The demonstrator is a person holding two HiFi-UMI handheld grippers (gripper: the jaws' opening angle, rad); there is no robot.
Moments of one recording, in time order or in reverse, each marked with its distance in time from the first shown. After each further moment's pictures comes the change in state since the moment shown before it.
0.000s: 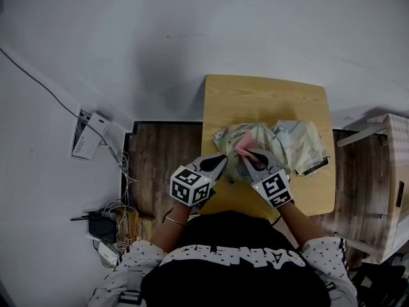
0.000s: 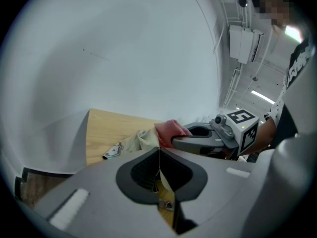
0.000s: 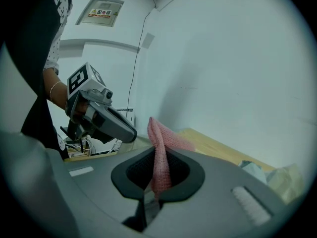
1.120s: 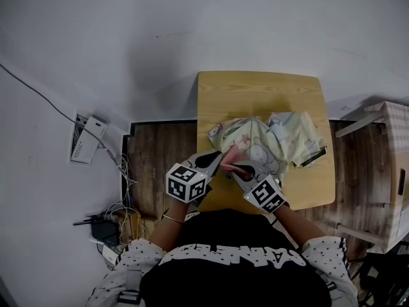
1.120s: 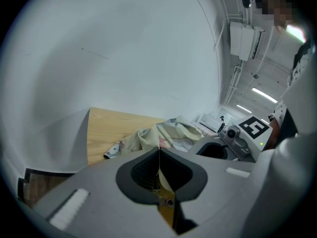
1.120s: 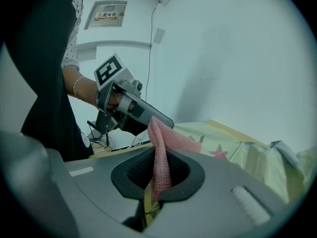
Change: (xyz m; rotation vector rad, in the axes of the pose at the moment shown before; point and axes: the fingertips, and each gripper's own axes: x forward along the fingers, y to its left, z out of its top) left arm 0.000 0.000 -0.003 0.011 0.030 0.010; right arm -0.007 0.067 -0.024 -0.006 0.062 0.194
